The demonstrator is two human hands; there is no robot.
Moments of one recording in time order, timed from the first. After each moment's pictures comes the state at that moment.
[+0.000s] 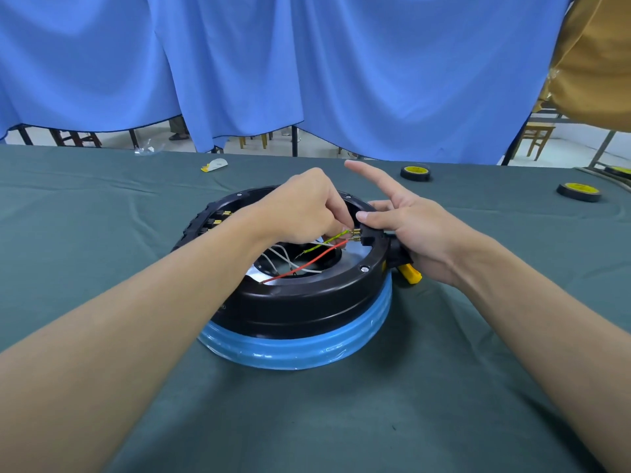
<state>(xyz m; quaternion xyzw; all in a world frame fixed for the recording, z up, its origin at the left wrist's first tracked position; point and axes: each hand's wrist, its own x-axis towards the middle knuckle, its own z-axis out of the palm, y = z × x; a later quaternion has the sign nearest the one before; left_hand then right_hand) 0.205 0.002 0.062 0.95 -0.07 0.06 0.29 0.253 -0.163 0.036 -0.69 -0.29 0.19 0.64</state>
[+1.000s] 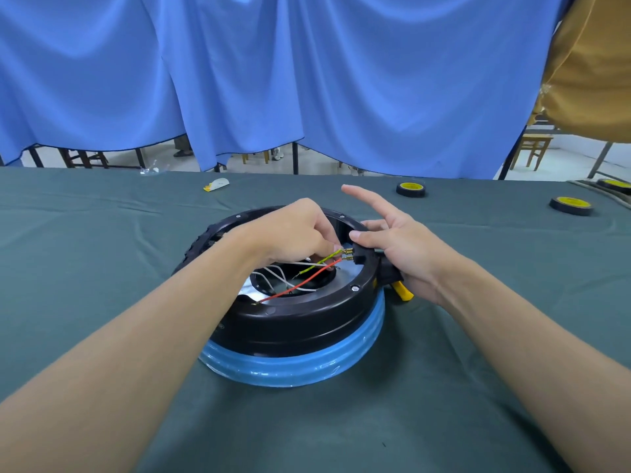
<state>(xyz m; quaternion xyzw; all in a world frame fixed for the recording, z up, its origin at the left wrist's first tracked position) 0.209 0.009 0.060 0.94 -0.04 0.00 0.33 0.251 -0.162 0.034 -0.68 -0.26 0.17 0.66</state>
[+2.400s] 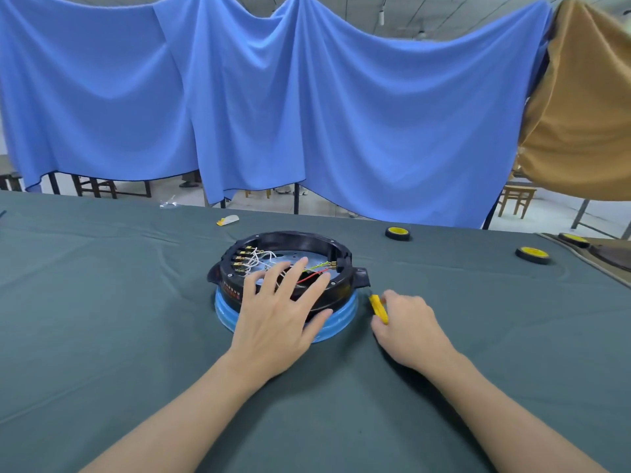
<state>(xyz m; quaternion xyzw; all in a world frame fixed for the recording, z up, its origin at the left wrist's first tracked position) 0.145 0.003 -0.018 0.89 -0.05 0.44 -0.09 0.216 -0.197 -0.004 -0.96 -0.19 -0.11 0.15</state>
